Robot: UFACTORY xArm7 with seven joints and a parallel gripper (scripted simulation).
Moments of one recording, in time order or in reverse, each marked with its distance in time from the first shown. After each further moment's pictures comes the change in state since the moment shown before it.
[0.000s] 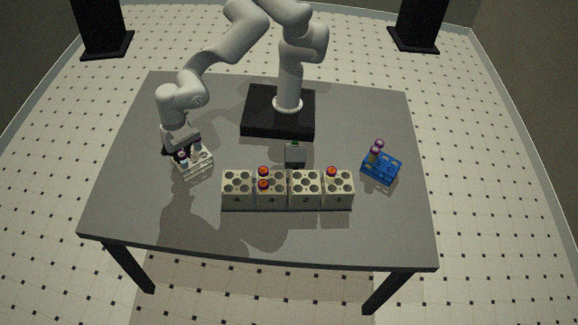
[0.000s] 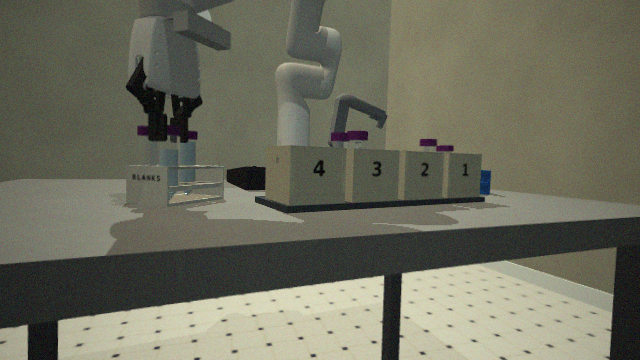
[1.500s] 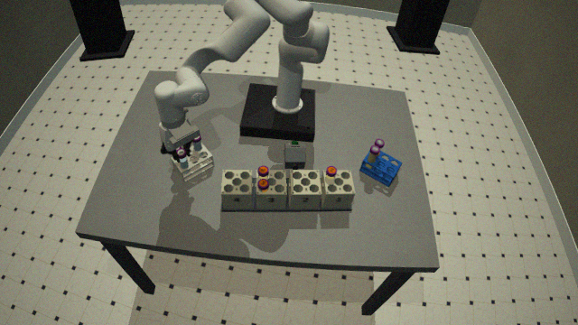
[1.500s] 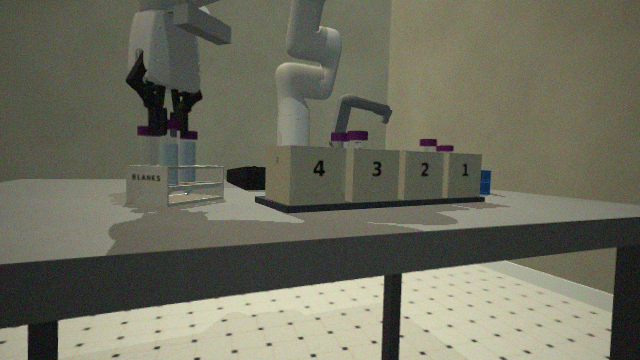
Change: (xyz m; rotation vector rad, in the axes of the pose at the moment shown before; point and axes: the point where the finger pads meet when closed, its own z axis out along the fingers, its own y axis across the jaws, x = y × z) arm 0.000 0.000 -0.009 0.000 0.000 0.000
